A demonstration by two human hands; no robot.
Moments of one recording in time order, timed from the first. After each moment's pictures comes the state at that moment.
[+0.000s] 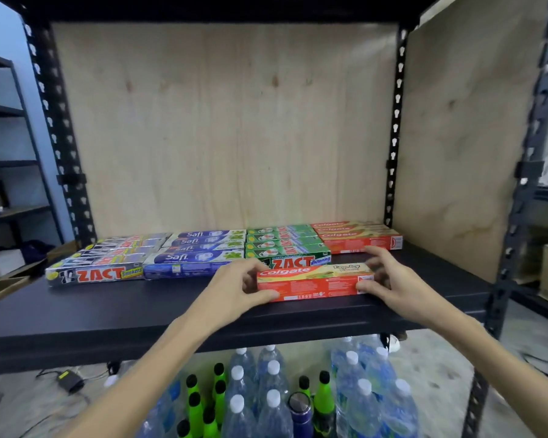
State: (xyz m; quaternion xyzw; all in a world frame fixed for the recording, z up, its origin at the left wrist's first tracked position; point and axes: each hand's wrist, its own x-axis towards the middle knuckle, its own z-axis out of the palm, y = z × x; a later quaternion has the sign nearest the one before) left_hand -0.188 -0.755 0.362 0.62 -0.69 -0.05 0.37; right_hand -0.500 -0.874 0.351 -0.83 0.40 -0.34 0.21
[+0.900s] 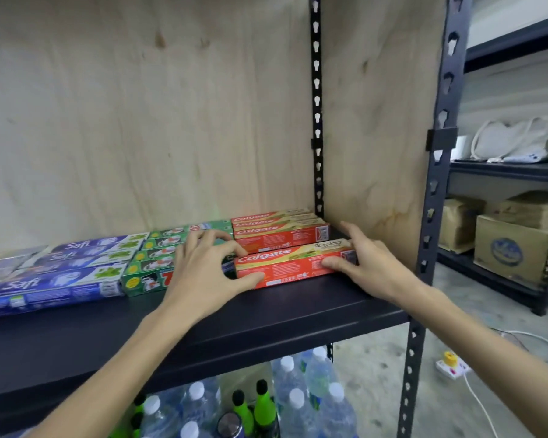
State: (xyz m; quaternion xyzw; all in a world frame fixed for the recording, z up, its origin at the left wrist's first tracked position) left_hand -0.303 -0.875 0.365 0.65 -0.69 0.14 0.30; right_hand -0.587 -0.947 0.360 -0.79 0.47 -0.35 0.19
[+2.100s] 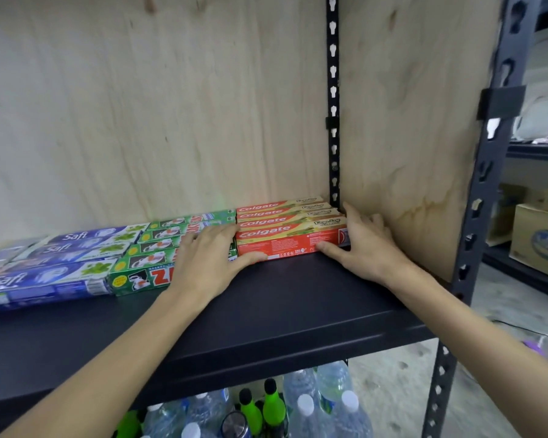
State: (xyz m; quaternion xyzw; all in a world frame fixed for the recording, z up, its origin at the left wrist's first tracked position) left_hand -0.300 -0.930 0.359 0.71 -0.65 0.20 0.18; right_hand -0.554 -1.011 0.354 -0.79 0.53 -0.30 0.09
